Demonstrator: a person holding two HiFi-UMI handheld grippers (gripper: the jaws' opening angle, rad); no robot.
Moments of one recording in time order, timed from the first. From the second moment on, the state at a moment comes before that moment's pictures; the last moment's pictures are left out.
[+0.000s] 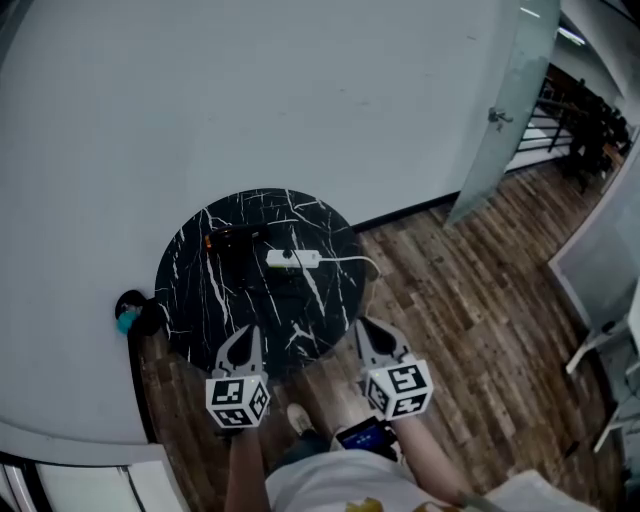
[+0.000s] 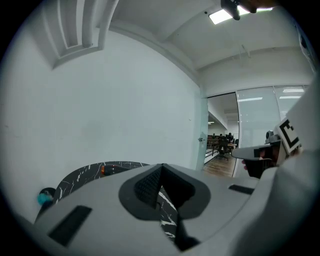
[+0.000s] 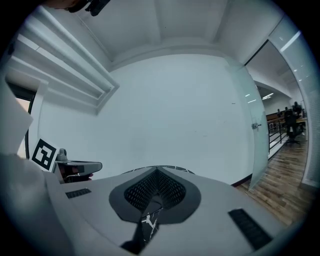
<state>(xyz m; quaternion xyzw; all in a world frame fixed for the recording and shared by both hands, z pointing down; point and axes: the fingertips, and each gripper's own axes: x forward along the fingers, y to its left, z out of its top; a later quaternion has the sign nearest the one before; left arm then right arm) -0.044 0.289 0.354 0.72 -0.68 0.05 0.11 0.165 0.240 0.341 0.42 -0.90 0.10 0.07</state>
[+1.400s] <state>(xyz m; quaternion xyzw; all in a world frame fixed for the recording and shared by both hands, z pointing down) -0.130 0.058 0.405 0.76 -0.62 0.05 0.16 0.065 0.037 0.390 0.44 -0.88 0.14 0.12</state>
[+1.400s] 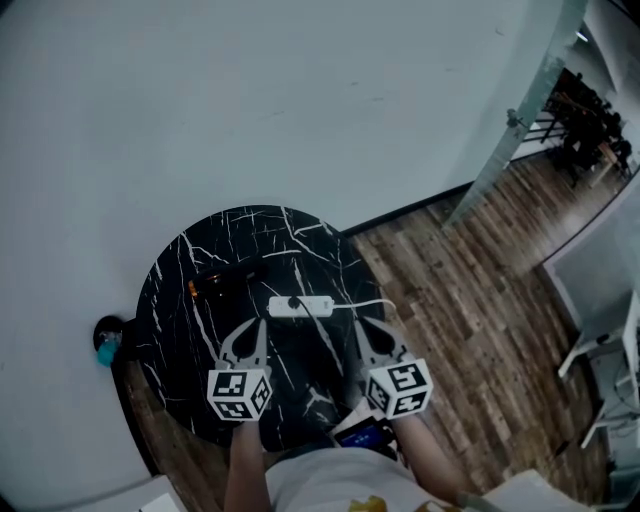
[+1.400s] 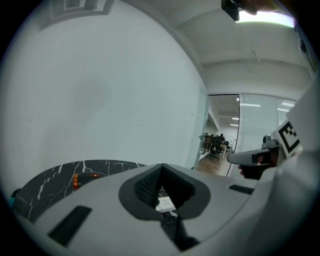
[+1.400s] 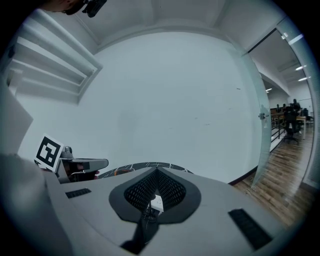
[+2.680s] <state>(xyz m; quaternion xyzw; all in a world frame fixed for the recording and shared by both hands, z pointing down) -0.138 0.027 0.454 0.78 -0.59 0.09 0.18 0.031 0.012 0.431 0.41 -0.89 0.17 0.14</state>
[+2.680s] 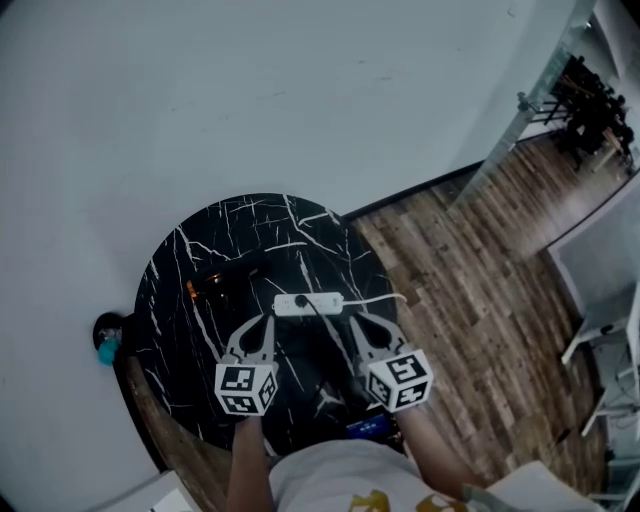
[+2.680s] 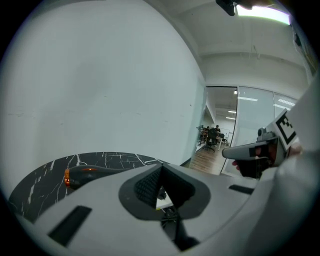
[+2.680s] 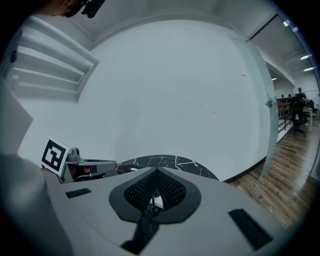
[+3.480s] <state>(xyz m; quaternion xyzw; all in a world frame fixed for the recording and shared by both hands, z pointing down) -0.121 -0.007 0.517 0.80 -0.52 0.14 0.26 0.017 -0.024 0.495 0.35 -0.89 0.18 0.22</state>
